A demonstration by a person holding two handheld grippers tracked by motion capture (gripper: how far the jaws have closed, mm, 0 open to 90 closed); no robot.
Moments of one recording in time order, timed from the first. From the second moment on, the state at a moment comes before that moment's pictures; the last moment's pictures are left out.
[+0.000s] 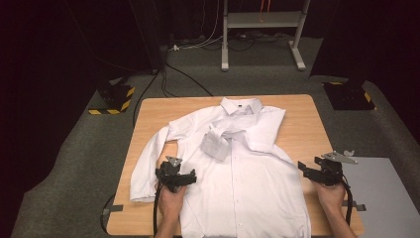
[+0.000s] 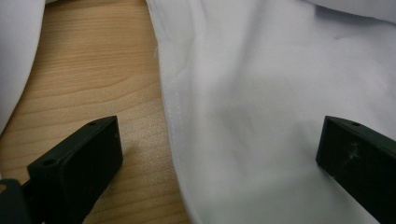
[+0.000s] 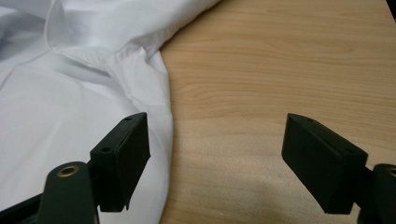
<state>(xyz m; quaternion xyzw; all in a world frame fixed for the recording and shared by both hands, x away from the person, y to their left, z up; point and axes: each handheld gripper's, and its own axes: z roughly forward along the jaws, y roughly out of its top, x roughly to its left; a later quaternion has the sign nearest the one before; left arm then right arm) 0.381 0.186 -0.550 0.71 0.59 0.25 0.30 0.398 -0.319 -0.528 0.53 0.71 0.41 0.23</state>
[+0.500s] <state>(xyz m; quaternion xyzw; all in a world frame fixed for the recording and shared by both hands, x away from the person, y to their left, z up) 0.379 0.176 -0.533 0.73 0.58 0.24 0.28 0.397 -0.316 -0.541 0.54 0.71 0.37 0.24</state>
